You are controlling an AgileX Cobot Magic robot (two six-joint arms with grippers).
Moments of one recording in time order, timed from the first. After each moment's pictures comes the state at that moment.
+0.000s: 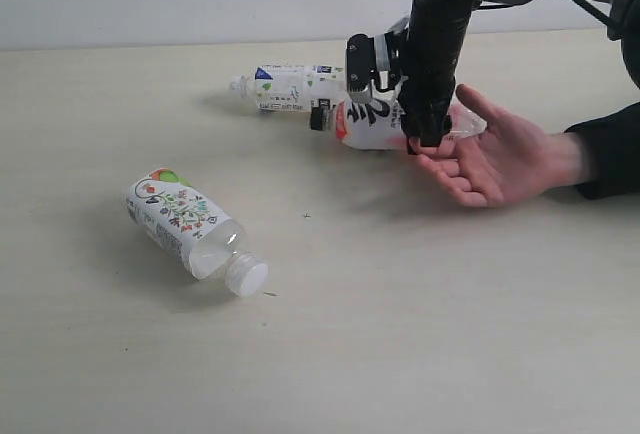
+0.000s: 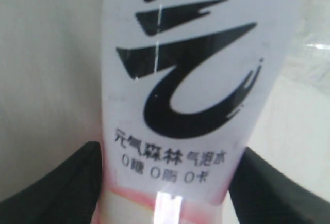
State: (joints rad) left arm 0.09 0.01 0.00 0.05 0.16 -0.13; right arm 0.35 2.37 -1.92 -0.06 1.09 -1.12
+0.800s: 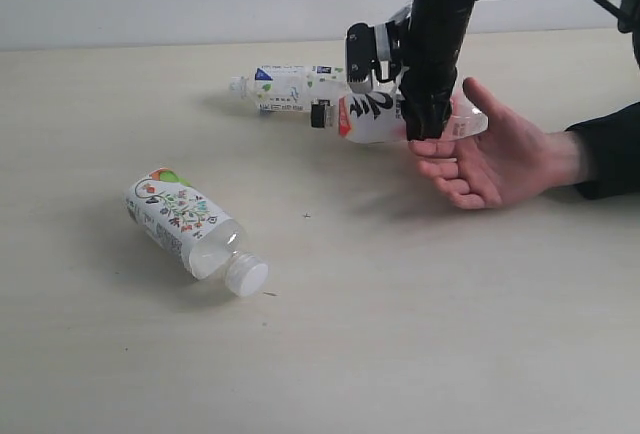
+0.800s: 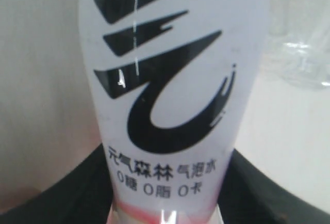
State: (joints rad) left arm 0.09 0.01 0.00 0.05 0.16 -0.13; right arm 0.35 2.35 -1.92 -0.06 1.09 -1.12
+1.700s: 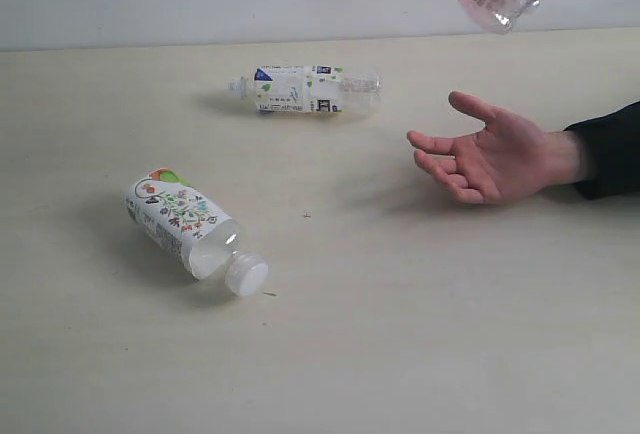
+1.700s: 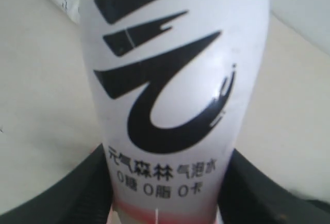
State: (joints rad) left arm 0.09 0.01 0.00 0.05 0.16 -0.13; right arm 0.35 1.90 -1.92 -0.06 1.22 -0.23
